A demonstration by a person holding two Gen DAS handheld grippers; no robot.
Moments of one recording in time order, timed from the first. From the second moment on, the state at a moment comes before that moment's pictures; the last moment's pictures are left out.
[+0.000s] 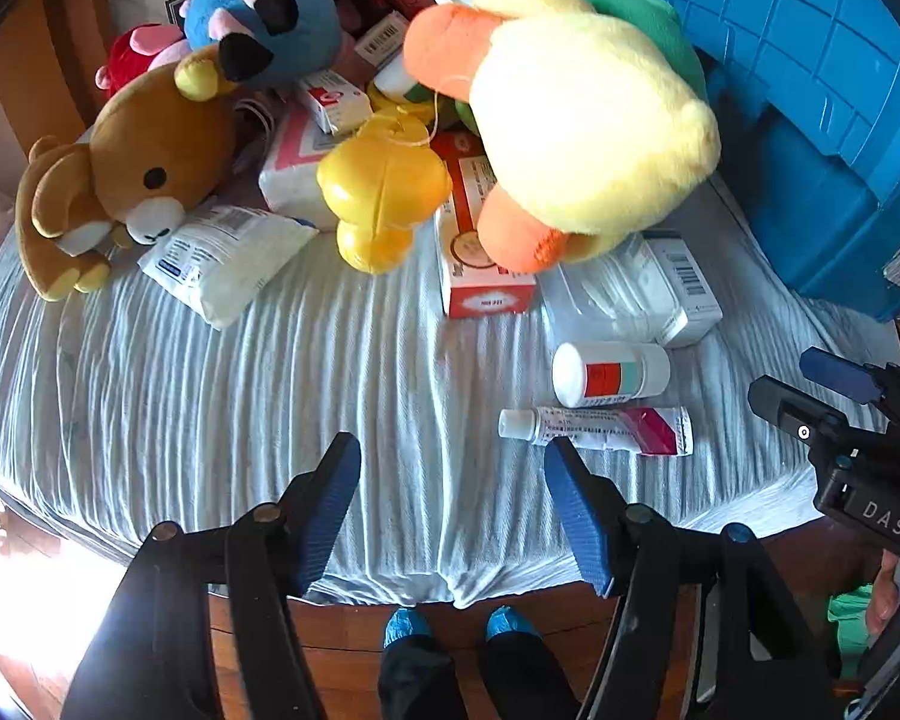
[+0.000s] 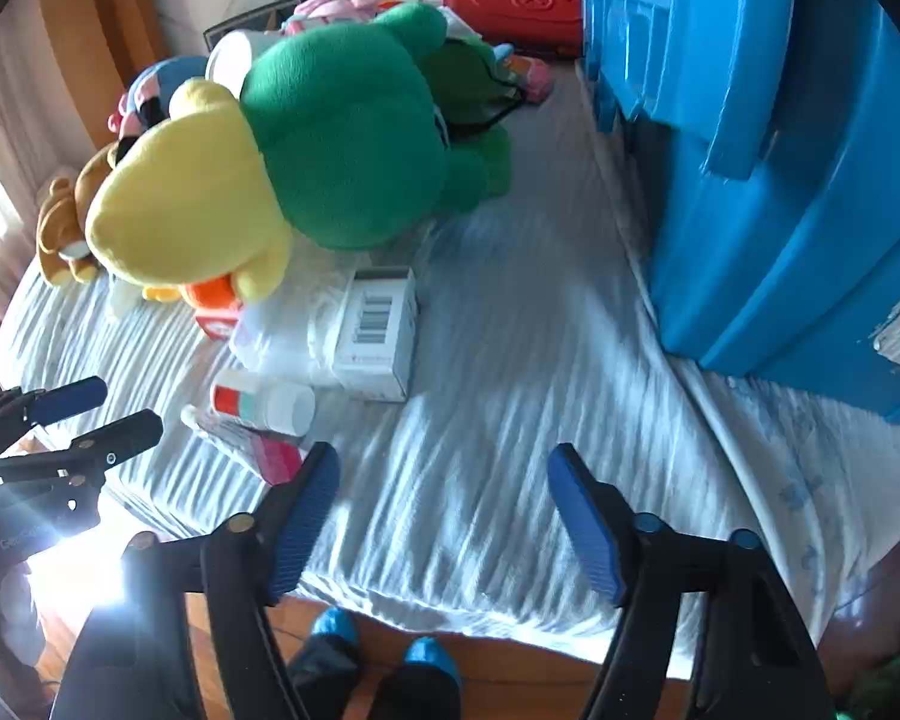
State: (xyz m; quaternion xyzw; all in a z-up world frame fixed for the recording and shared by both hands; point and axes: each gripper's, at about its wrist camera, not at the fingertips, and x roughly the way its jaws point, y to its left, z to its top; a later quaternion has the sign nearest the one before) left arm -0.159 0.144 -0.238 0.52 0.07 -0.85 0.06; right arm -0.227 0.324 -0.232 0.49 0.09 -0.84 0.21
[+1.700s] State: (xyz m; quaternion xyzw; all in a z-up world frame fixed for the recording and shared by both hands) left arm -0.156 0.146 -0.250 0.49 0.05 -0.87 0.04; right arm -0.226 0.228 -0.261 0.50 0.03 -0.83 0.22
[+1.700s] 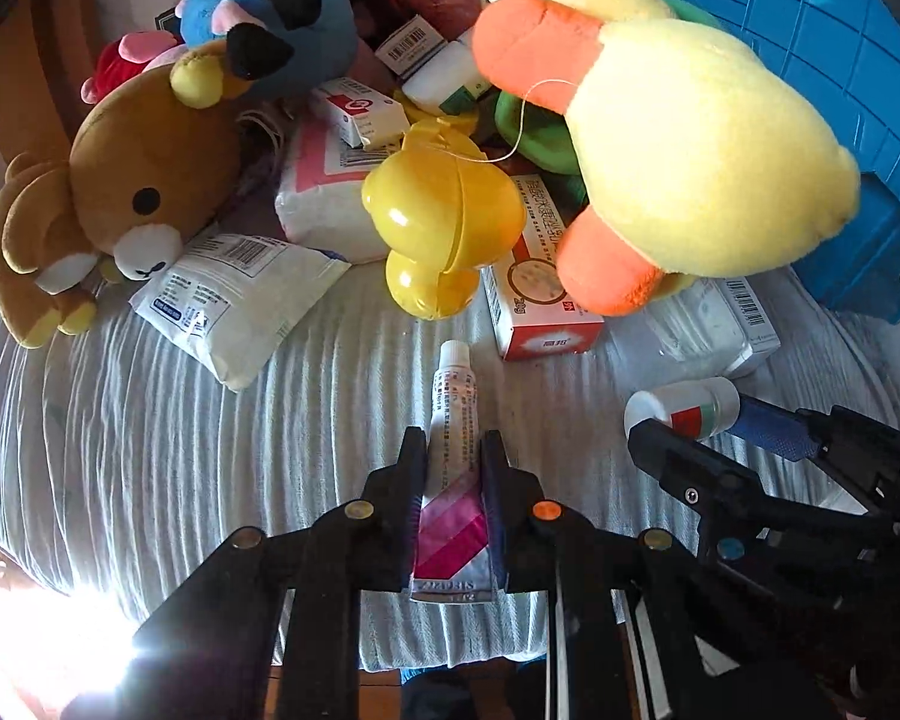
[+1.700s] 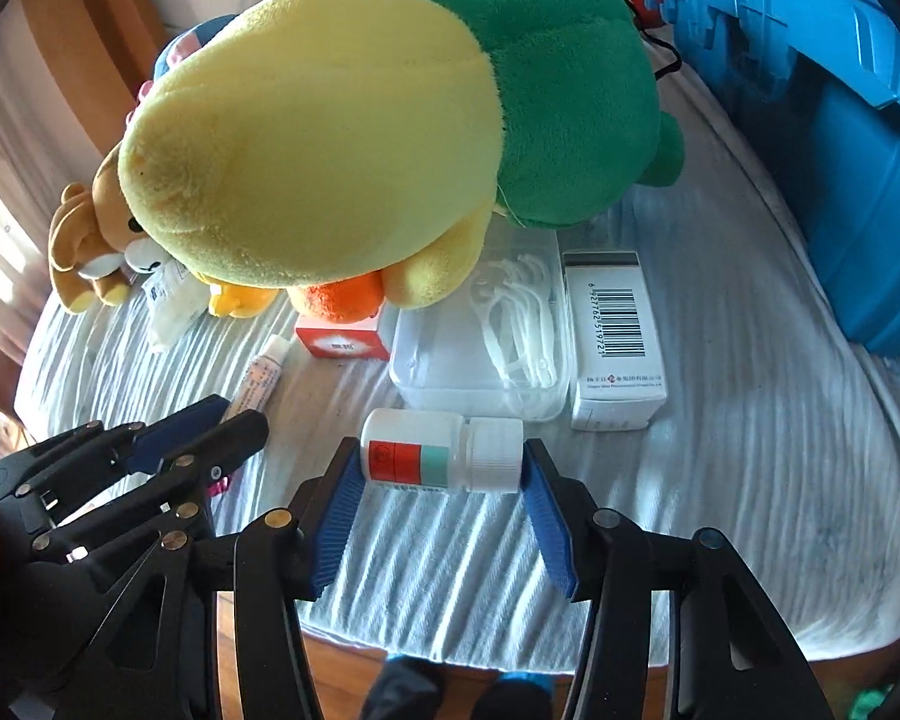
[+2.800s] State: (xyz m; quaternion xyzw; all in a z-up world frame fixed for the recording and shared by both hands) left arm -0.174 0.075 -0.260 0.50 0.03 -0.87 -0.01; right arm -0.213 0.259 -0.242 0.48 0.01 -0.87 0.13
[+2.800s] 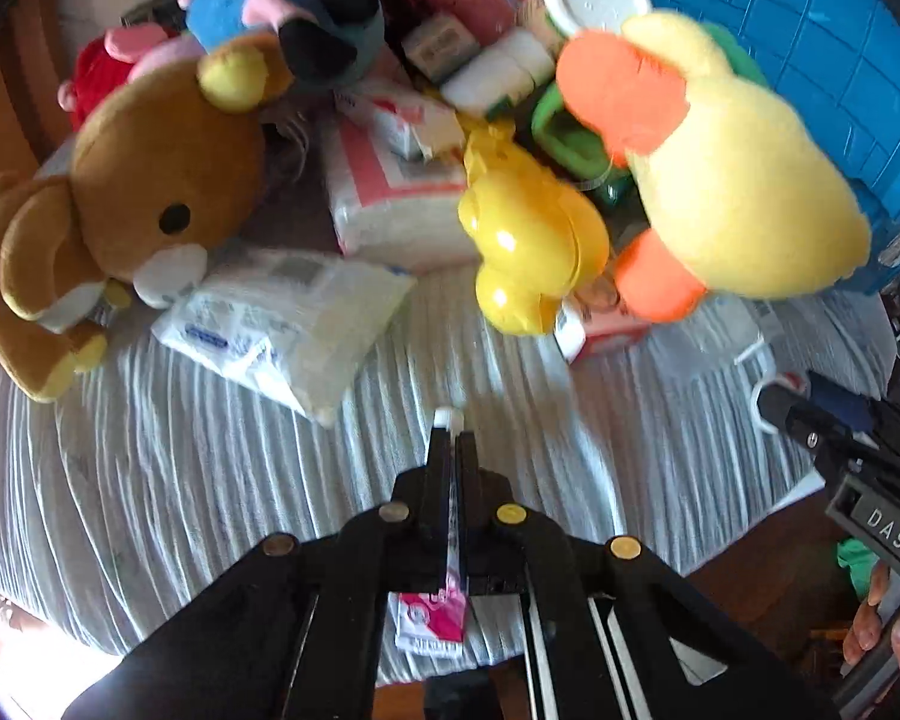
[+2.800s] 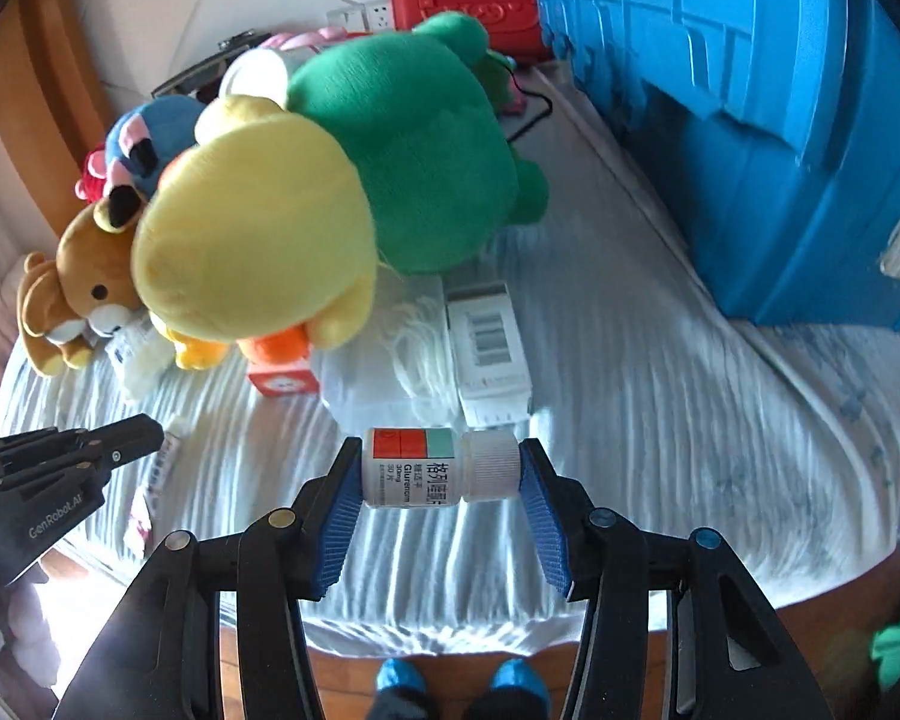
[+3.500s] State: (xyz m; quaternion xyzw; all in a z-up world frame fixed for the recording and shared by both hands) left arm -0.161 0.081 -0.300 0.50 0.02 -0.86 -0.03; right arm -0.210 0.269 -0.266 0.48 0.01 -0.87 0.11
